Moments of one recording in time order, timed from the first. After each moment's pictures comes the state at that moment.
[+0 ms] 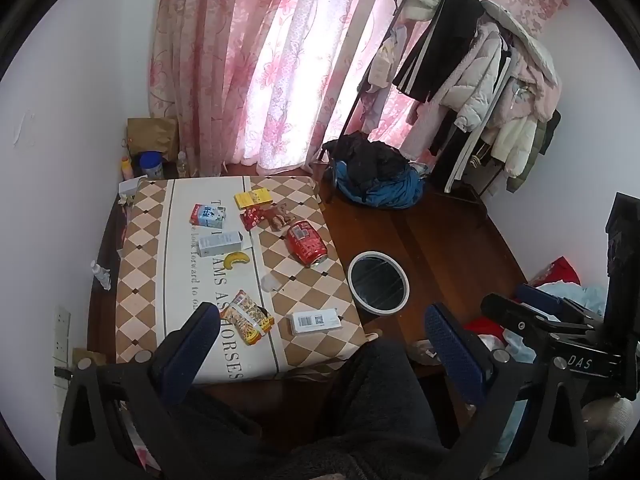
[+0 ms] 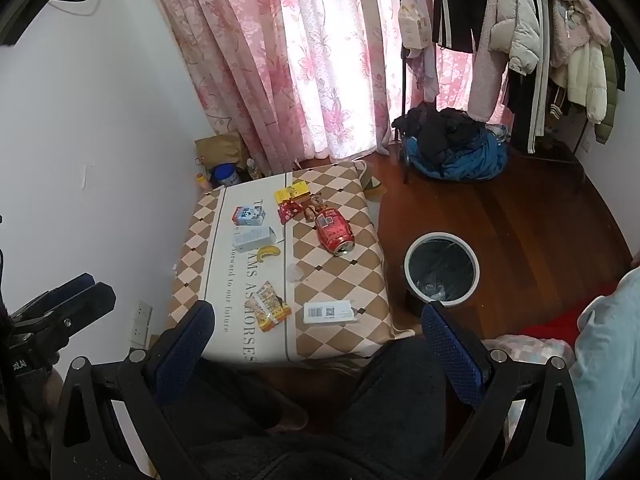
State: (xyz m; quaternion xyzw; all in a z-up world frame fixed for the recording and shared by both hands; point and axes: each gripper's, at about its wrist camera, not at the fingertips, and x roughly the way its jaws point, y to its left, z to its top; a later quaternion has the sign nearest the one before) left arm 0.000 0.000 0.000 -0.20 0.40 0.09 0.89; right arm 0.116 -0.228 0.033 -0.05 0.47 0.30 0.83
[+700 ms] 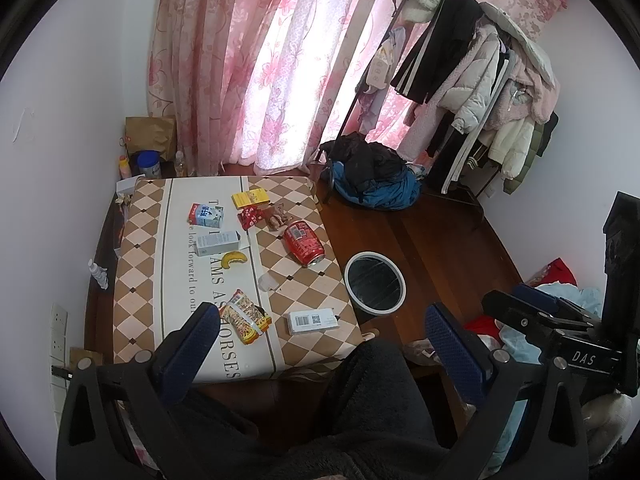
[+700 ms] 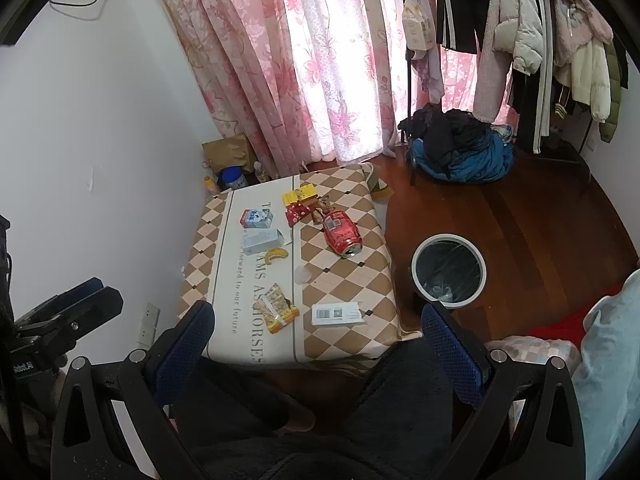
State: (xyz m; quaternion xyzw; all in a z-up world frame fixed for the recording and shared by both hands) left arm 0.000 -0.009 0.003 -0.20 0.40 0.09 0.89; right arm 0.115 -0.227 0.037 -0.04 0.47 0.30 0.83
